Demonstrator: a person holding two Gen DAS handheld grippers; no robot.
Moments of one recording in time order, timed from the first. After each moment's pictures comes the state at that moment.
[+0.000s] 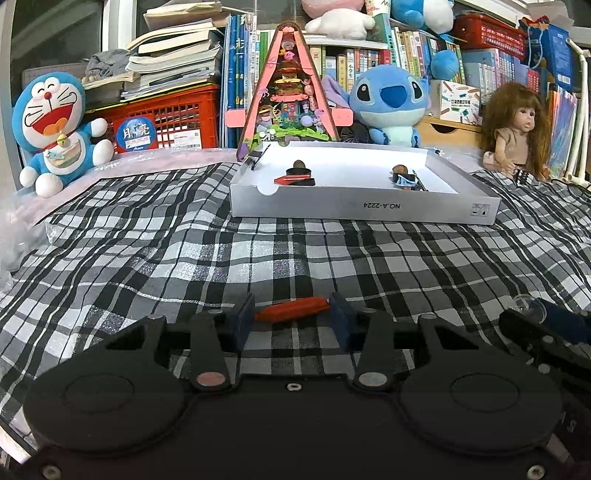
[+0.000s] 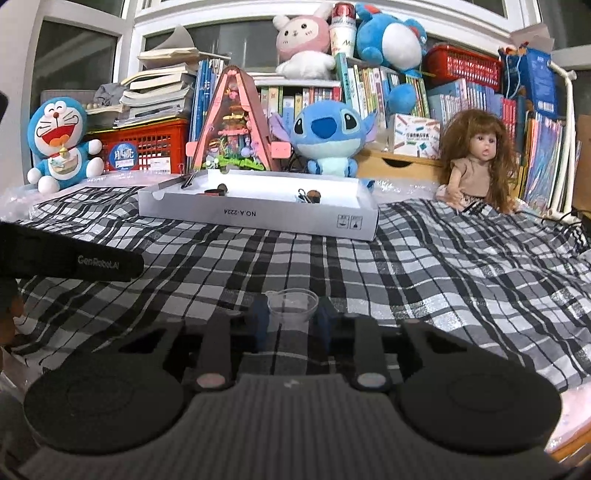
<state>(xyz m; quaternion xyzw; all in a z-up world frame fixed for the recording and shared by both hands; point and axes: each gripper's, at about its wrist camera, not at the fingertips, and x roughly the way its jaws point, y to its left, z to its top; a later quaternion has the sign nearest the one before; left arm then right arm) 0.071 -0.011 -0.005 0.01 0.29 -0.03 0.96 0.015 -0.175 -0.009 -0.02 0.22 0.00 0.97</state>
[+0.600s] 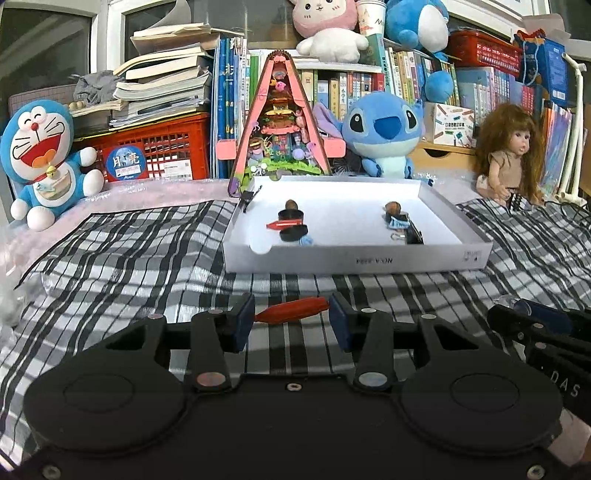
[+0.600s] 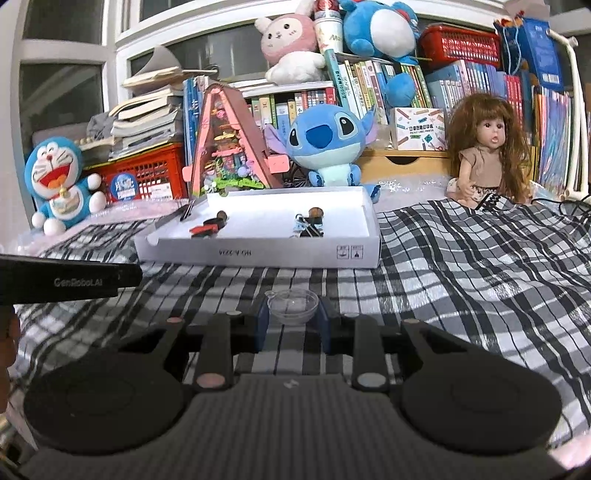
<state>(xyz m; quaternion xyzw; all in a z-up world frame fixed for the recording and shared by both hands) 0.097 -0.011 0.040 0.02 0.28 -0.05 0.96 0.051 -0.201 0.023 0.04 0.23 0.02 0.97</state>
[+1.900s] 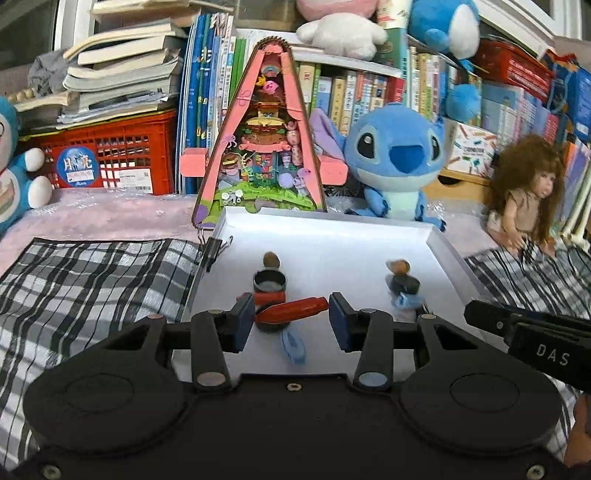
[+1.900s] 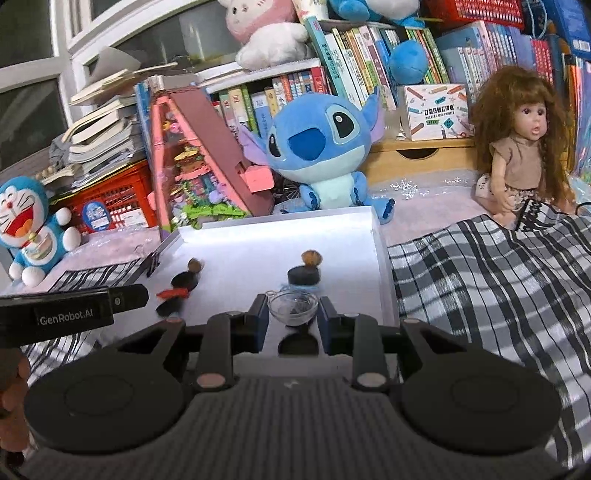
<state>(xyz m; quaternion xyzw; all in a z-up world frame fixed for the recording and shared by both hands) 0.246 -0.021 0.065 -0.03 0.32 -0.08 0.95 0.196 -0.231 0.057 0.10 0.30 0.03 0.95</state>
